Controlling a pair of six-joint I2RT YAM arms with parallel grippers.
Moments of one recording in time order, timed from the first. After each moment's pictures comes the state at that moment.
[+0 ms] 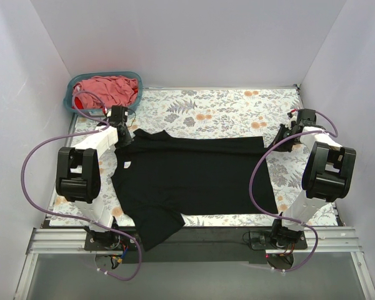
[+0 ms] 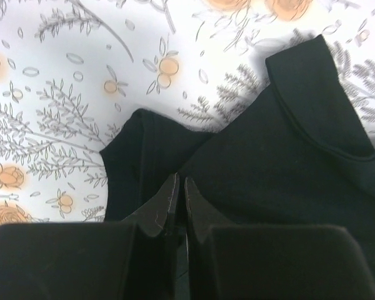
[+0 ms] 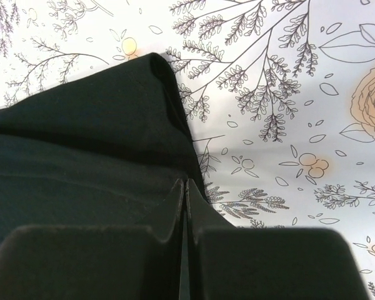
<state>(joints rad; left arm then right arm) -0.10 1.74 1.16 -0.45 -0.27 -0.46 -0.22 1.74 1.11 -0.48 -0.41 0.21</state>
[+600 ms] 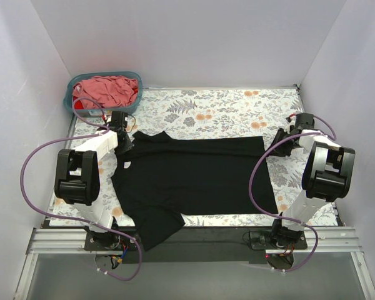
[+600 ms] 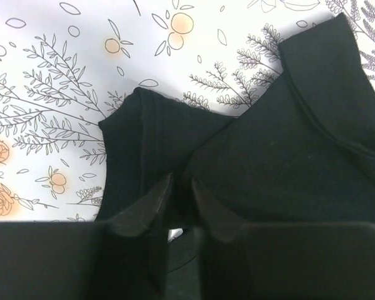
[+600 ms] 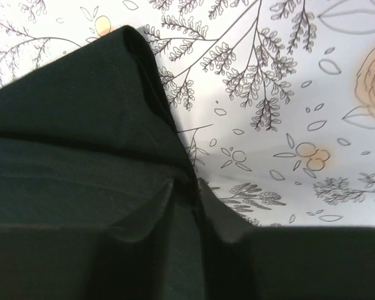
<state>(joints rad) -0.10 1.71 1.07 -0.44 -0.25 -0.51 -0.22 1.74 1.06 -0.45 -0.39 0.21</state>
